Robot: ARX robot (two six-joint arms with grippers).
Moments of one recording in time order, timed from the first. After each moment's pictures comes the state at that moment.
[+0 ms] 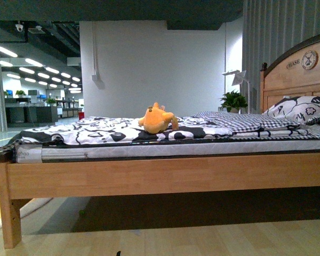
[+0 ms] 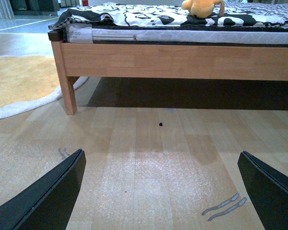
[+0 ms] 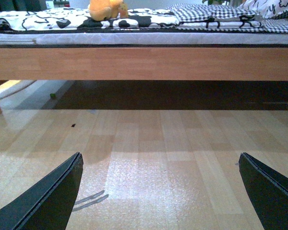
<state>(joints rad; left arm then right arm) 0.00 0.00 0.01 0.00 0.00 -0.01 0.00 0.00 0.01 0.00 0.00 0.00</state>
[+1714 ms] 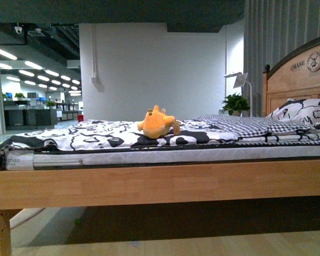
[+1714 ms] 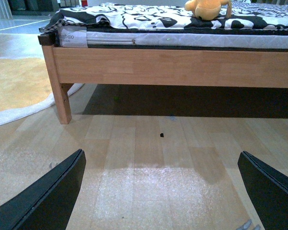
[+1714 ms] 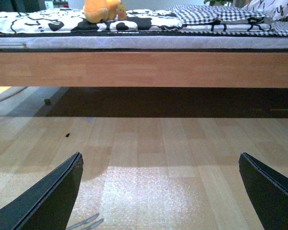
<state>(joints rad) 0.00 0.00 0.01 0.00 0.00 -0.01 0.00 0.00 0.01 0.00 0.00 0.00</state>
